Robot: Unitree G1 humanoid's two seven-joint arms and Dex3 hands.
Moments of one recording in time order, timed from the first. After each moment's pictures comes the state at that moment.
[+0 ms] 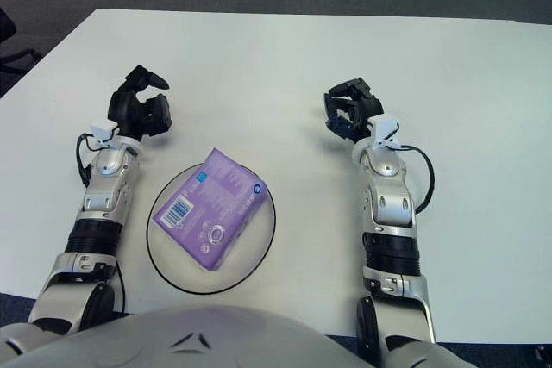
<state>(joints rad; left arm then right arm) -0.27 0.09 0.08 0.24 -0.11 -0.22 -0.01 -0.21 -0.15 -0.17 -0.06 0.05 0.28 0.01</state>
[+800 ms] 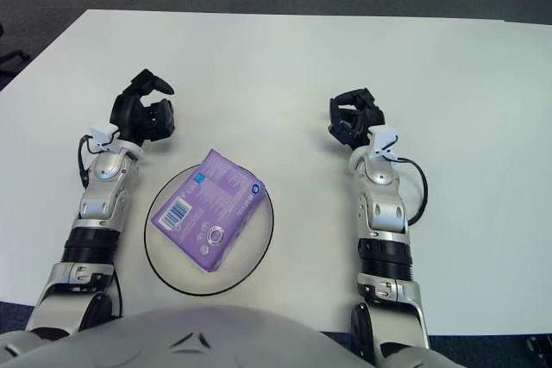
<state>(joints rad) -0.22 0.09 0.05 0.13 -0.11 -0.13 -0.05 -0.19 -0.12 -0.17 0.05 0.08 0.14 -0.08</state>
